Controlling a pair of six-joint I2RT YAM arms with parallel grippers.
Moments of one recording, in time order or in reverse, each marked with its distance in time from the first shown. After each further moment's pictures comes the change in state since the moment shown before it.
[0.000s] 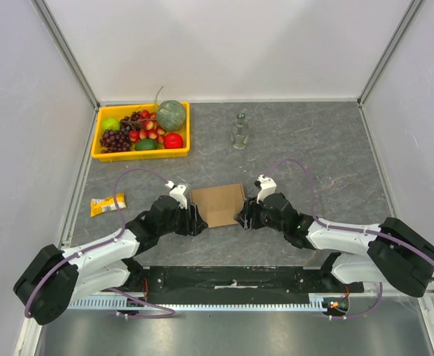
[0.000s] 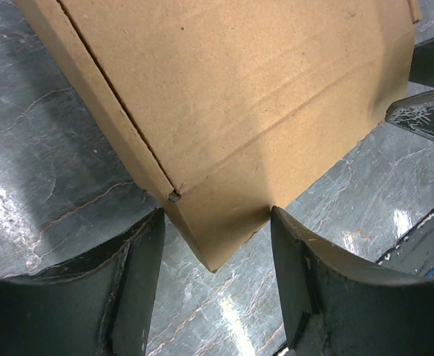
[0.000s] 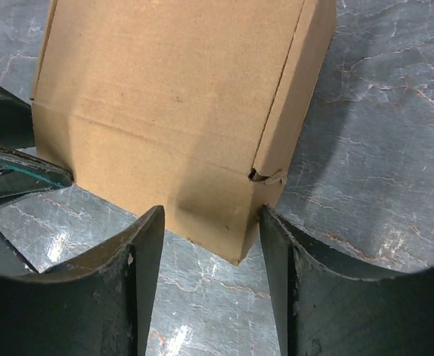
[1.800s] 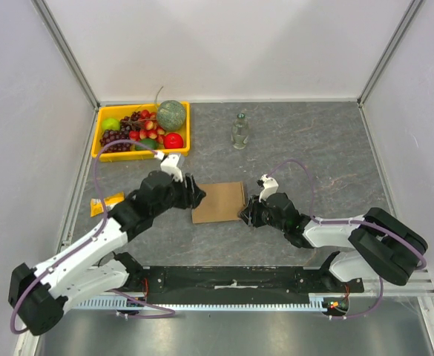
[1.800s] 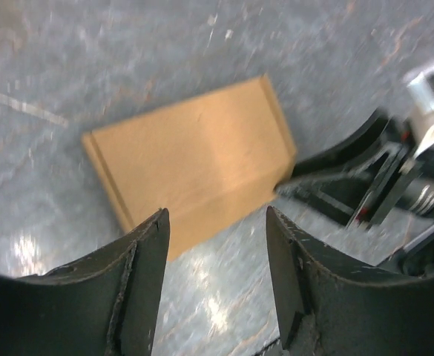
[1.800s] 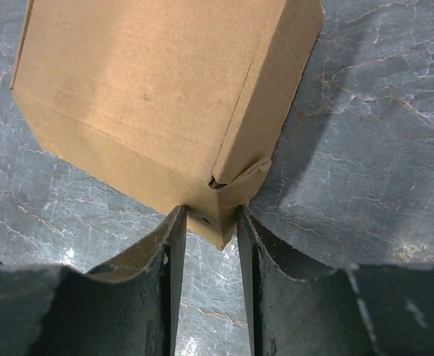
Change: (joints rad) left arm 0.002 -0.150 0.341 -0.355 -0.165 0.041; right arm -0.068 0.121 -0.059 0.217 -0.063 -0.005
